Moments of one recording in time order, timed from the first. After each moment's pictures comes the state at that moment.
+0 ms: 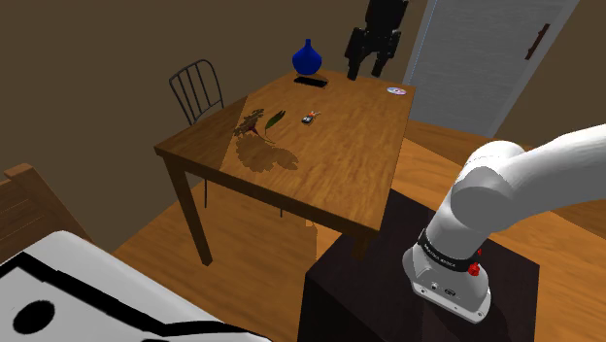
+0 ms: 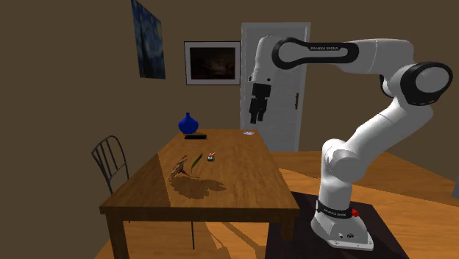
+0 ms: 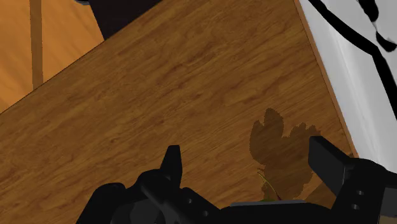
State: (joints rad) arm -0.01 -0.78 -0.07 -2.33 0.01 1.66 0.11
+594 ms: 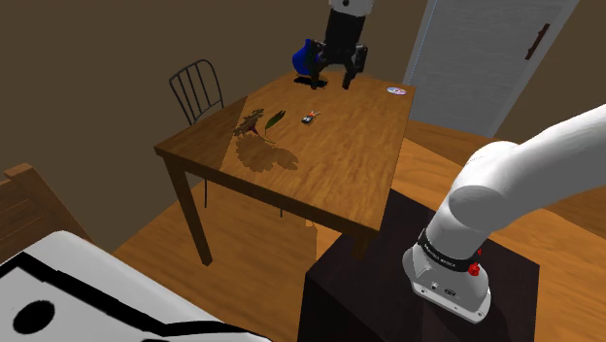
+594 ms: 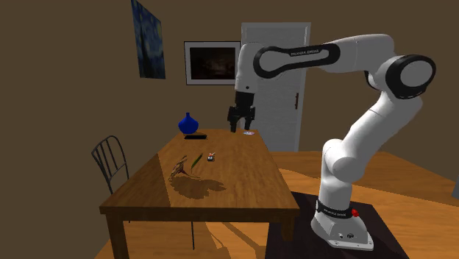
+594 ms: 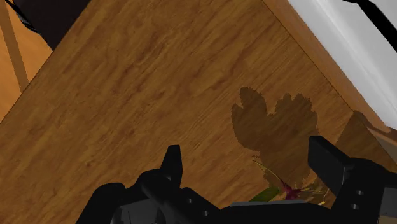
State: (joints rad) arm -0.04 -0.60 0.06 -2.30 0.10 1.80 0.43
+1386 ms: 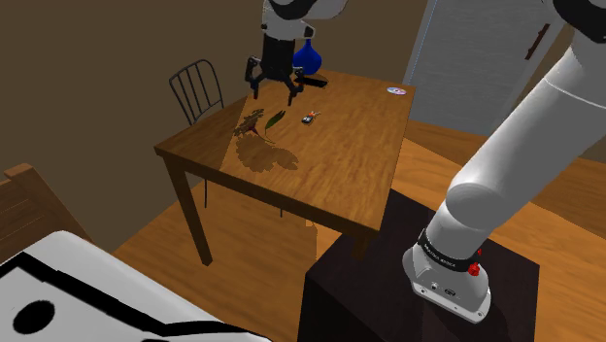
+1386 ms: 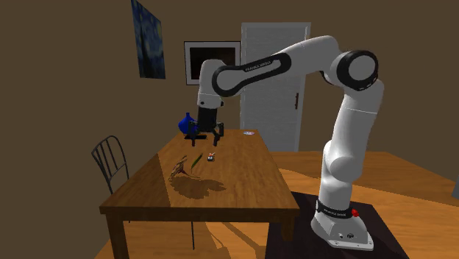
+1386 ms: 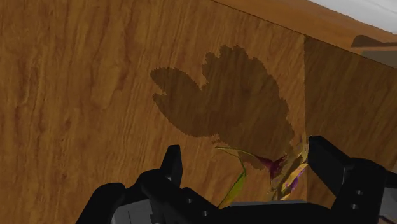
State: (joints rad) arm -0.10 -0.16 0.24 -2.05 0.11 2.01 0.99
